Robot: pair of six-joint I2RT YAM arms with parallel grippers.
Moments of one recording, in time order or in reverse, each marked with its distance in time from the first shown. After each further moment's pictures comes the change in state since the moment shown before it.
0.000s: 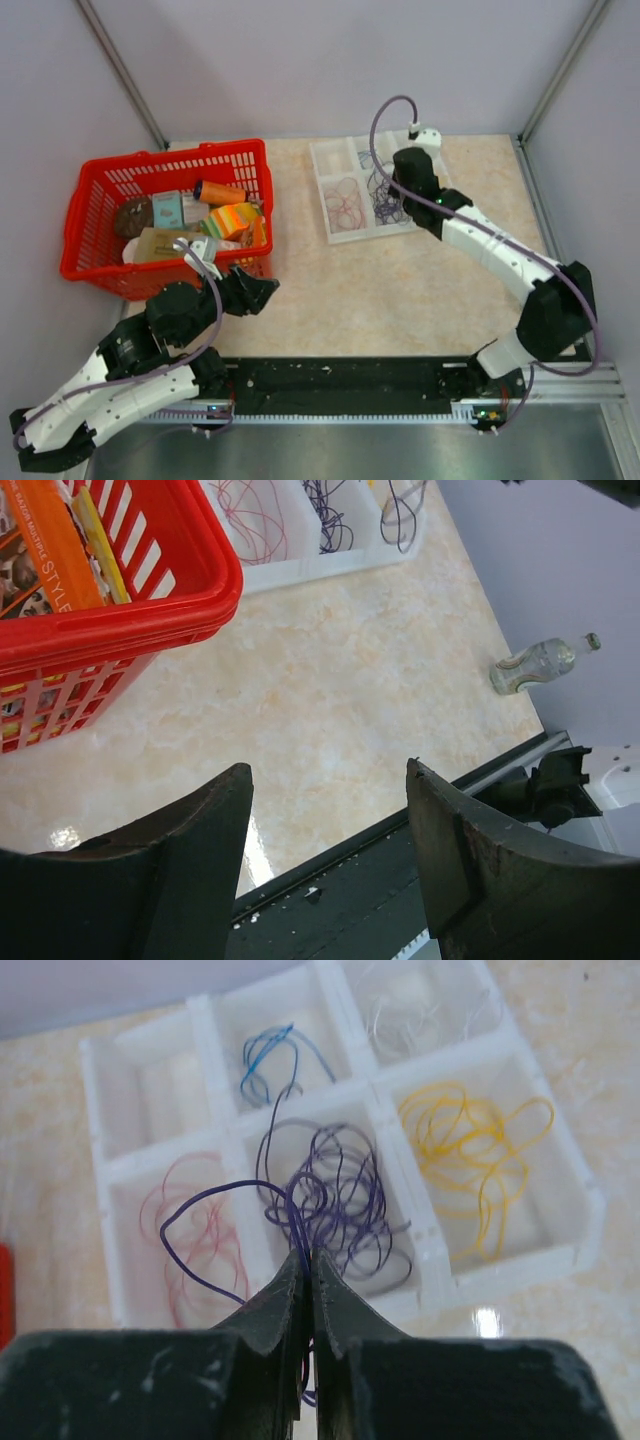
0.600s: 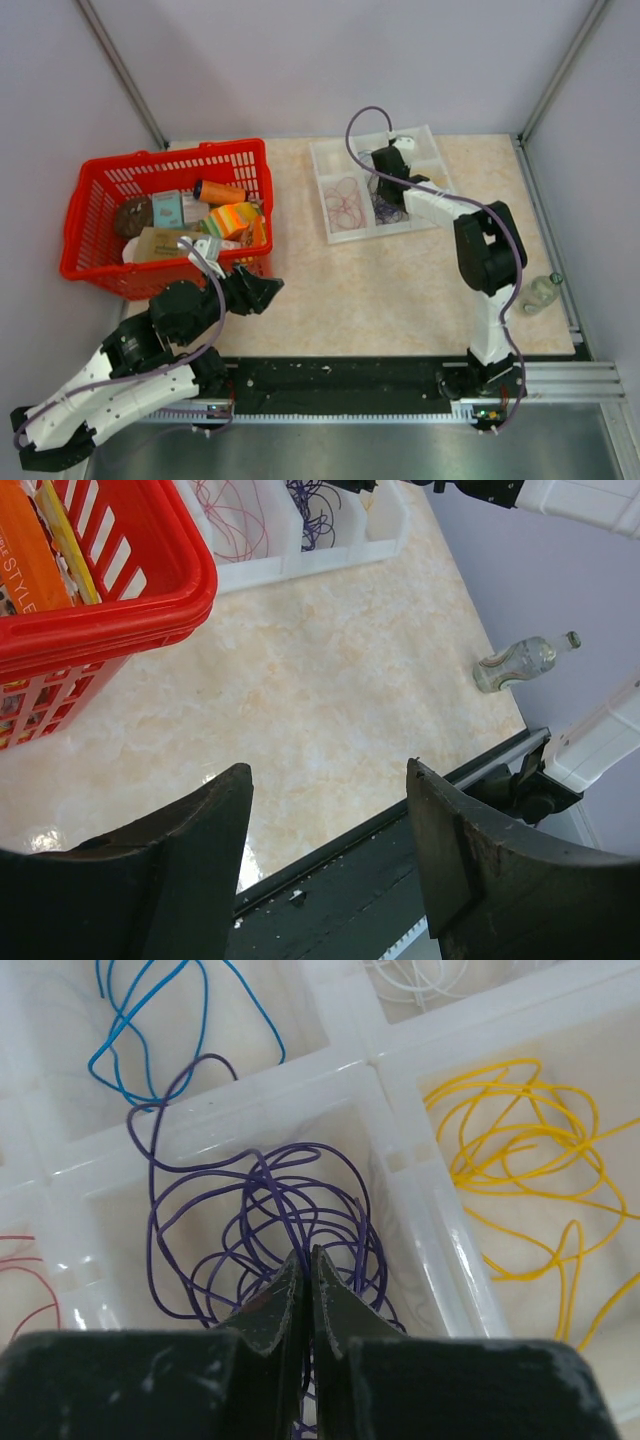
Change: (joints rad) left arm 0.000 0.006 -0.023 0.056 0.033 -0.021; right arm -0.156 0.573 0.266 0.100 -0.072 -0.044
